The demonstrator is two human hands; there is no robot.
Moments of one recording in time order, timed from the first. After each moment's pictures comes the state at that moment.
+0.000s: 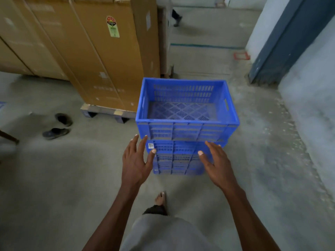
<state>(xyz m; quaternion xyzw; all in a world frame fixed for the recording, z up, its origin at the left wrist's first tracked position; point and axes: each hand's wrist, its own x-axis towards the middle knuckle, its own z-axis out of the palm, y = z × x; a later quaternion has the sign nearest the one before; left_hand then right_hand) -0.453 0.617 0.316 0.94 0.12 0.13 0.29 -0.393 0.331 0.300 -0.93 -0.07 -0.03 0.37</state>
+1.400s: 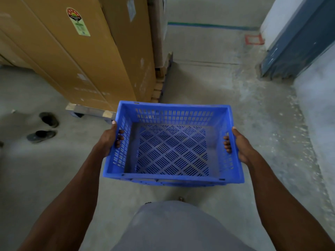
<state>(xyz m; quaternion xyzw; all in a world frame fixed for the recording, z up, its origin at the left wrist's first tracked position) -0.089 0.729 0.267 0.66 0.40 -0.08 0.63 0.000 0.242 0.263 -0.66 0.29 0.26 0.64</state>
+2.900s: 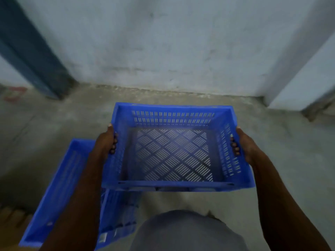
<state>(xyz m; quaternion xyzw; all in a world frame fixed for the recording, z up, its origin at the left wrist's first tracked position) -0.204 0.395 0.358 0.77 -0.20 -0.43 0.43 -0.673 0.279 0.325 -0.33 0.66 -0.29 0.61</state>
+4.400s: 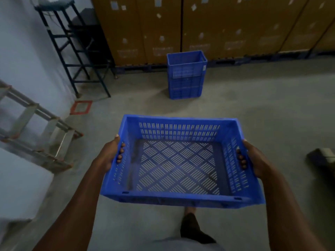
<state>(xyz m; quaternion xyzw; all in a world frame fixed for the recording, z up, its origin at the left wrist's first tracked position) -1.561 0.109 0.349 0.31 -0.71 -0.62 -0.10 -1.569 0.606 0.325 0.29 0.66 -0.67 0.20</state>
